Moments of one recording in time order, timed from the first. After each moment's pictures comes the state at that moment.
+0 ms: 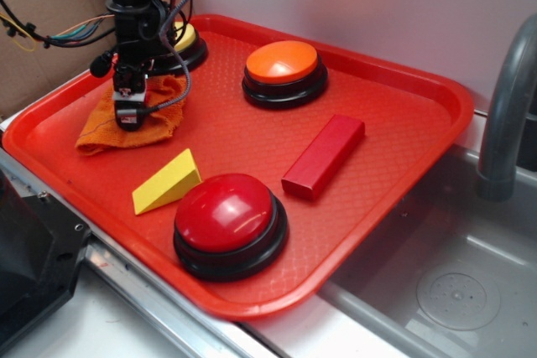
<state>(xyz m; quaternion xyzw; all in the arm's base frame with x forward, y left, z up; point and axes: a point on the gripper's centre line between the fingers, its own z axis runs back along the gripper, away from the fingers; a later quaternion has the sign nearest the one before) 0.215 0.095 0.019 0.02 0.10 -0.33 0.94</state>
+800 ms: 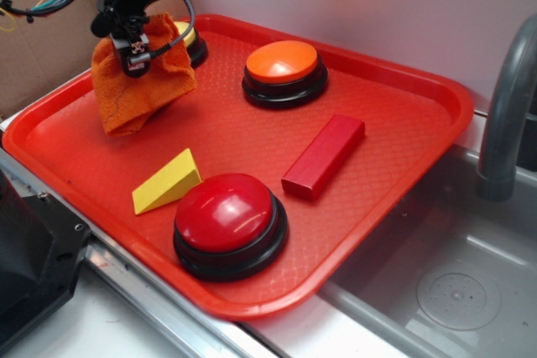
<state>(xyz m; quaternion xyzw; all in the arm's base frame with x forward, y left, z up) 0.214 0.075 0.078 0.11 0.06 -0.13 0.98</state>
